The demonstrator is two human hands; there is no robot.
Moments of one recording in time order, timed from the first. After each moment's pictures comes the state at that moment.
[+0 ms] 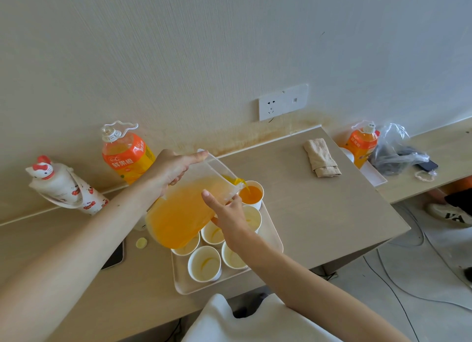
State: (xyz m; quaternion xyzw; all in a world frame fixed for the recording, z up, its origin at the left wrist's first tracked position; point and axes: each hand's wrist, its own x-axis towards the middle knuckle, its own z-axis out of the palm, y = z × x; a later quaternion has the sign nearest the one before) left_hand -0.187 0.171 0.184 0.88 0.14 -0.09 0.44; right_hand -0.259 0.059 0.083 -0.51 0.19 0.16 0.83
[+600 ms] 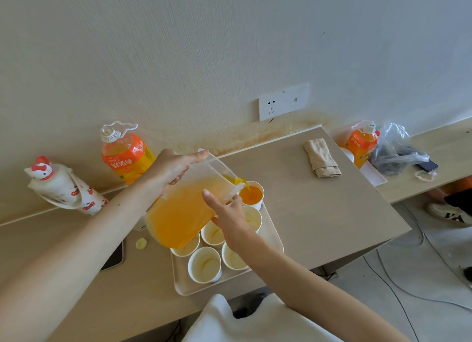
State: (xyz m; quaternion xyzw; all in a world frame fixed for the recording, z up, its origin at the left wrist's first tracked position) left_hand -0.184 0.171 0.184 0.88 0.14 -0.09 0.44; right_hand -0.257 0.060 0.081 -0.51 0.18 0.15 0.83
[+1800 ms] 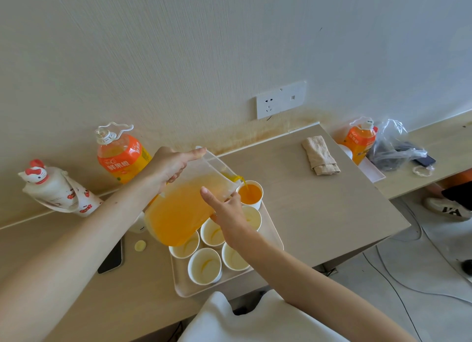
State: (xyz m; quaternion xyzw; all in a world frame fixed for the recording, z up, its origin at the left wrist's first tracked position) left_hand -0.175 0.171 0.185 0.88 0.13 -0.10 0.45; right_hand -0.248 0.060 0.082 -0.51 0.20 0.15 0.82
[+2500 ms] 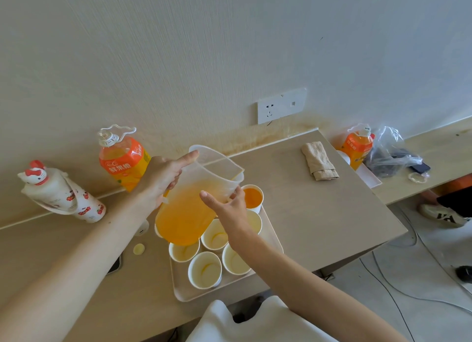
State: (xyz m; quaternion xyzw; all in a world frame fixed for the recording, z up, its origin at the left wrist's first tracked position) left_hand -0.190 0.189 0.179 0.82 0.13 -0.06 0.55; right_hand -0.253 0.054 0.101 -0.57 0.15 0.08 0.80
